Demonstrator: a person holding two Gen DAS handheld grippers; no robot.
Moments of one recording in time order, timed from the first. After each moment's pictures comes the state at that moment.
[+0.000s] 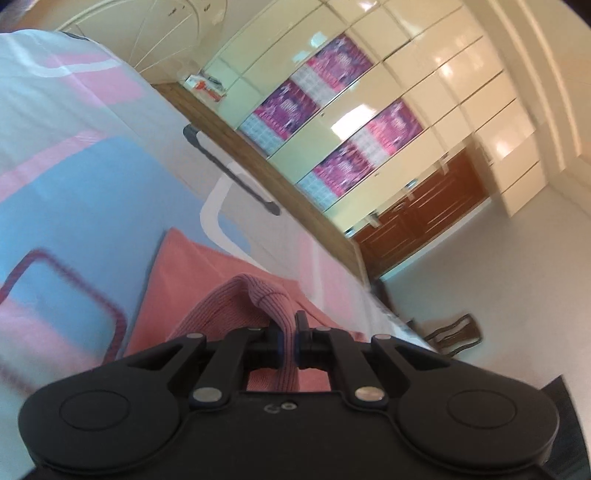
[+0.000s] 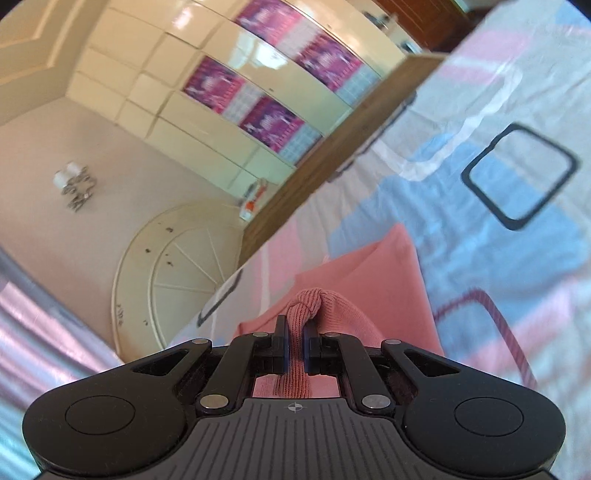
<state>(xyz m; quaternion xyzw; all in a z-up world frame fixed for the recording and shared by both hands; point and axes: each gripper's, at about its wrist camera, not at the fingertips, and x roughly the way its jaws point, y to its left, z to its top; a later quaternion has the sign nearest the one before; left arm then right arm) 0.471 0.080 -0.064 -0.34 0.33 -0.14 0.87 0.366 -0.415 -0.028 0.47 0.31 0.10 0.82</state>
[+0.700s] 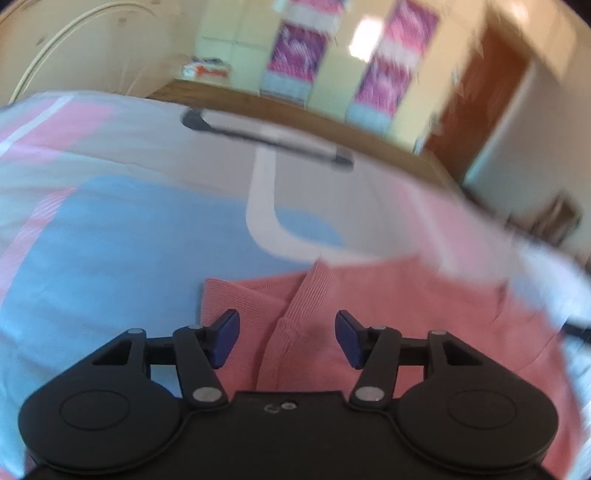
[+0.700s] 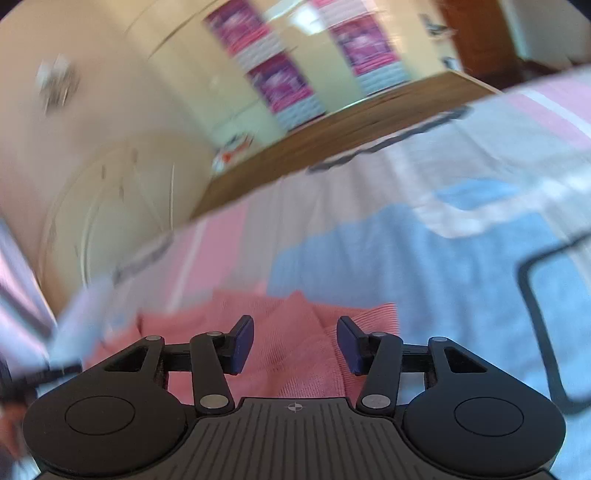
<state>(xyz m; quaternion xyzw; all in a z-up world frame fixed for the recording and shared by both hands) 0.586 0.045 -0.107 -0.08 0.43 -0.10 0.90 0.481 -0.400 -0.078 0.26 0.38 0.11 0.88</state>
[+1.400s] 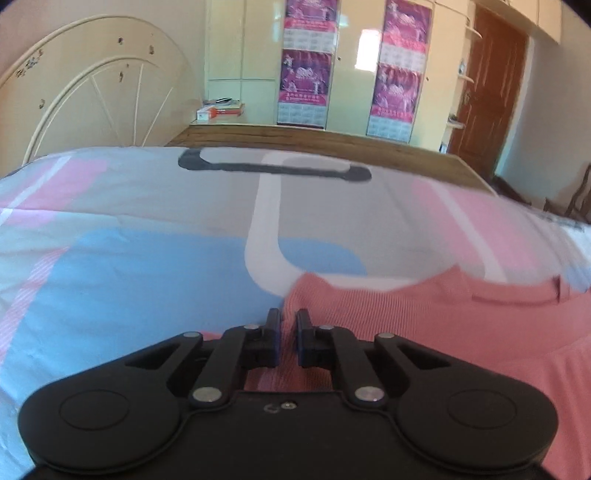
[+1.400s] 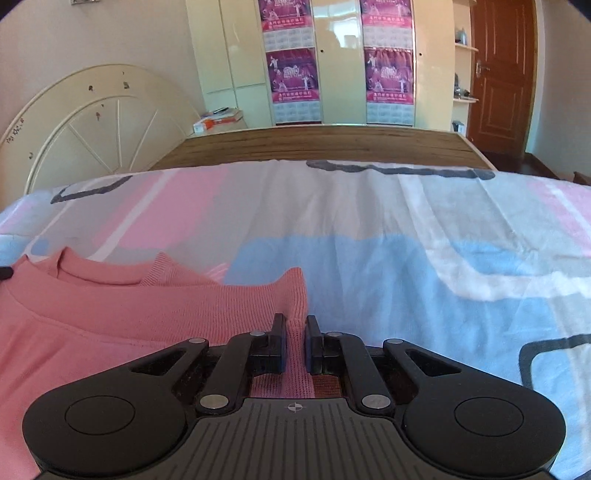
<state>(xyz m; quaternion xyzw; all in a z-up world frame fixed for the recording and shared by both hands) 0.584 0.023 -0.122 0.00 0.37 -0.05 0.93 0.490 -0.355 -0.113 0.08 0.37 0.06 0.92</state>
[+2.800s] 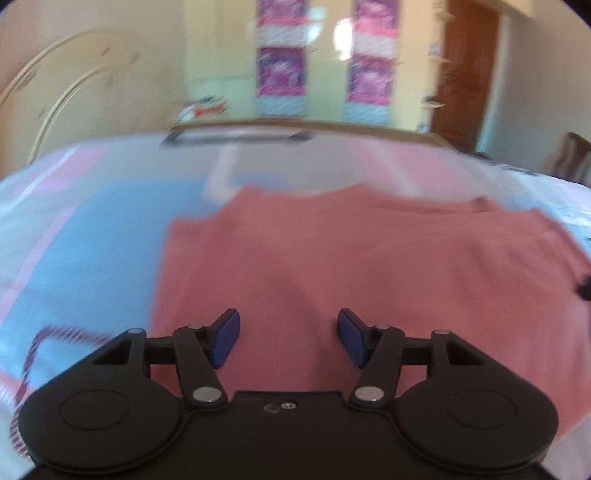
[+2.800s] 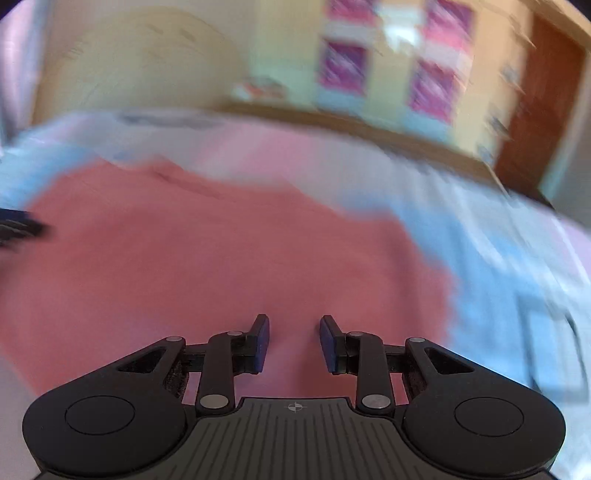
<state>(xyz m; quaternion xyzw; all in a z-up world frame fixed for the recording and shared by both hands) 0.472 0.011 -0.112 0.02 0.38 -0.06 0.92 0.401 -0.283 -0.099 -0.03 0.41 0.07 0.91</state>
